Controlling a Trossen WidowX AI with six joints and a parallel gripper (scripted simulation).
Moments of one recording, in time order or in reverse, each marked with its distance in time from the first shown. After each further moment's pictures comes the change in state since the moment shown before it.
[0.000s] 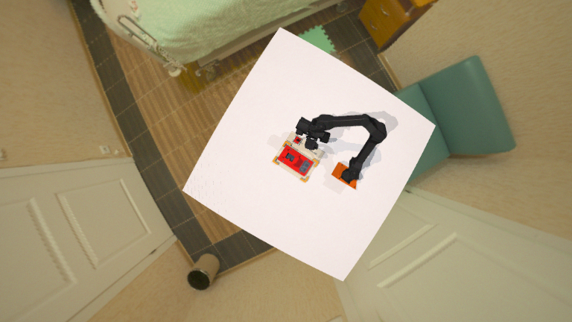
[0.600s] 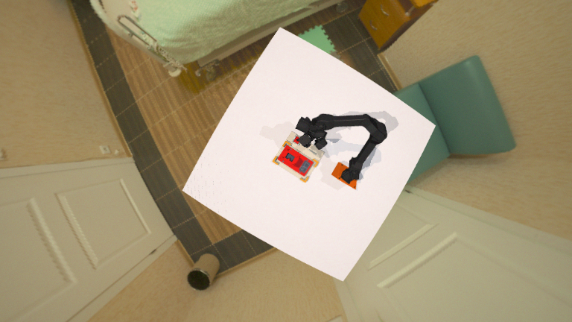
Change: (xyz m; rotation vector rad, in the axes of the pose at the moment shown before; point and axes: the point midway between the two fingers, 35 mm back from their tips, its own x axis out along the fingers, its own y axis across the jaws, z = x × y) arm -0.008 0.000 0.000 0.623 0.001 0.000
